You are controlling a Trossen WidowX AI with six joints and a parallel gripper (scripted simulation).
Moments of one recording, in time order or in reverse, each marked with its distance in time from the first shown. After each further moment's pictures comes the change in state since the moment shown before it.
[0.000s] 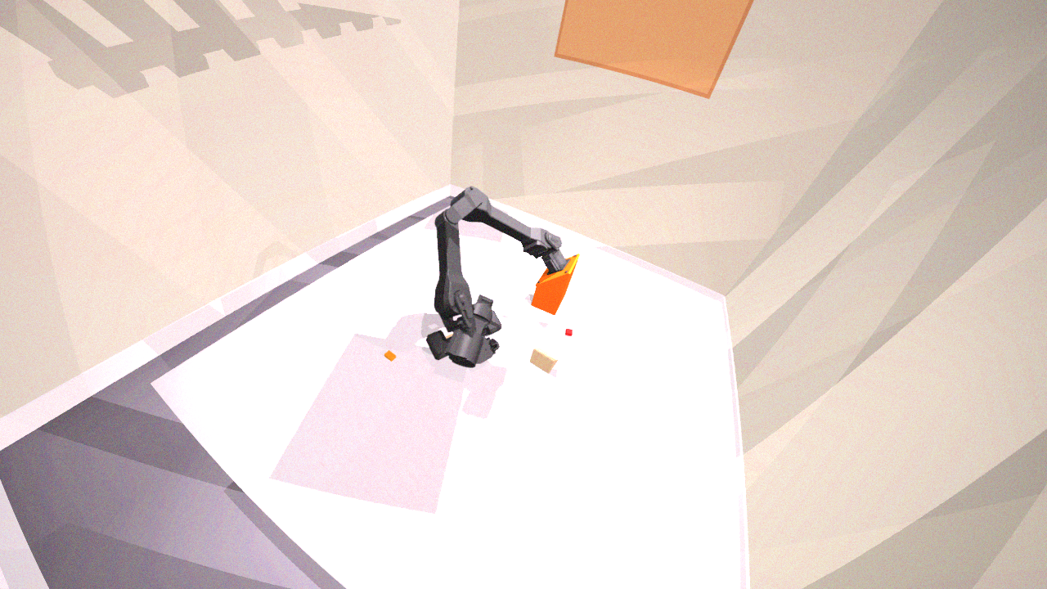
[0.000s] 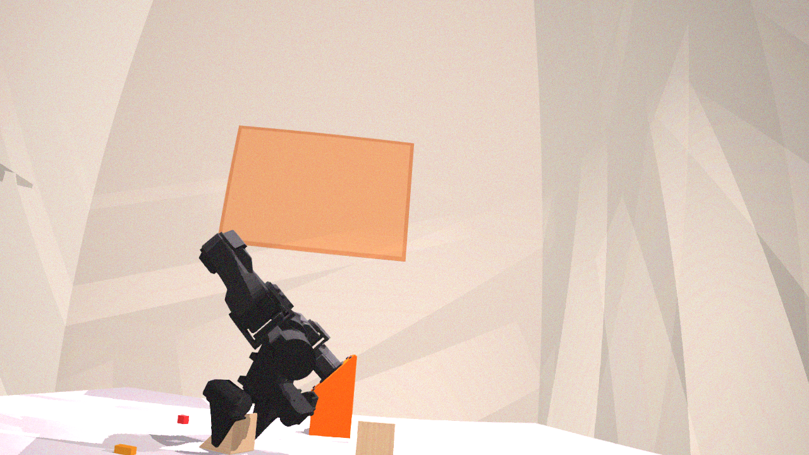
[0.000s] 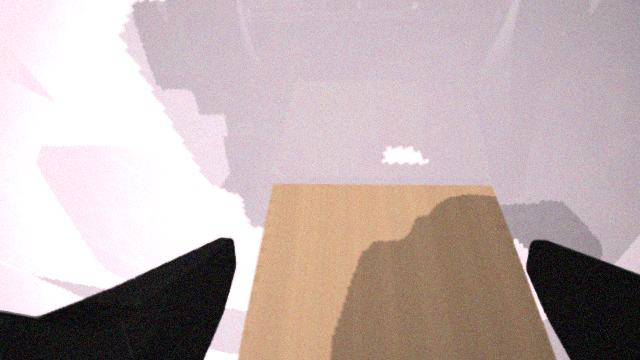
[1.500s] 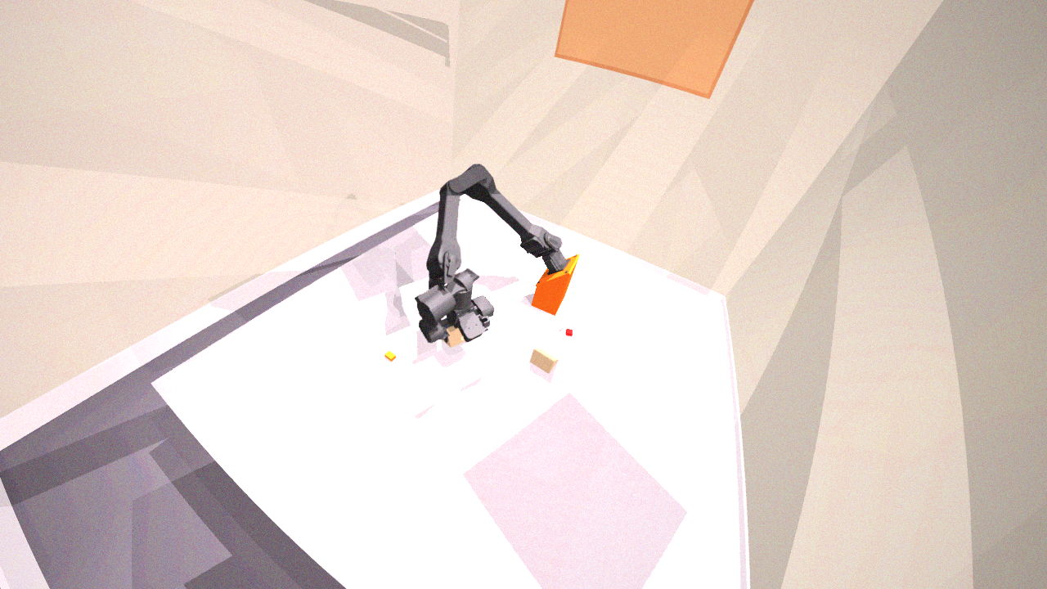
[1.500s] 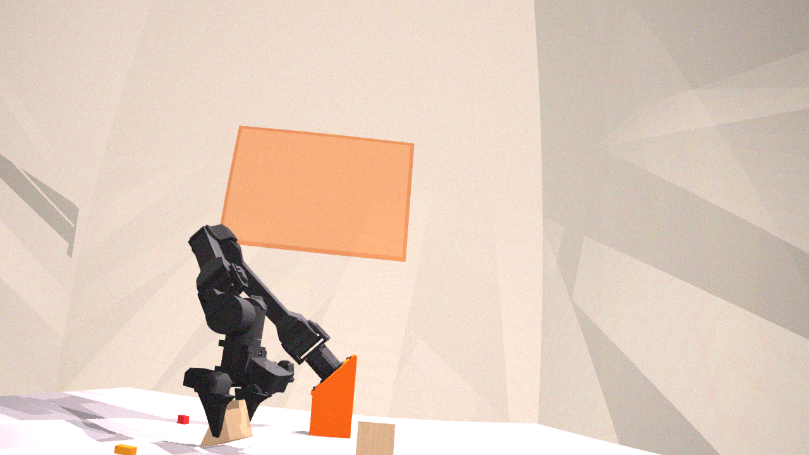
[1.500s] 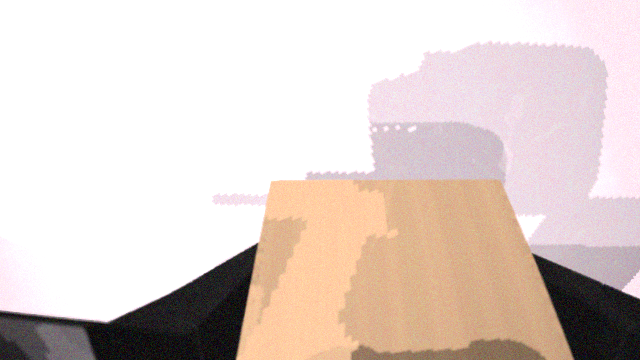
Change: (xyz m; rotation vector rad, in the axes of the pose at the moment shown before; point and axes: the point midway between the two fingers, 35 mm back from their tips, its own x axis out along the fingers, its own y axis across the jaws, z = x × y) arm -0.003 0.001 -0.026 0.001 -0.360 0.012
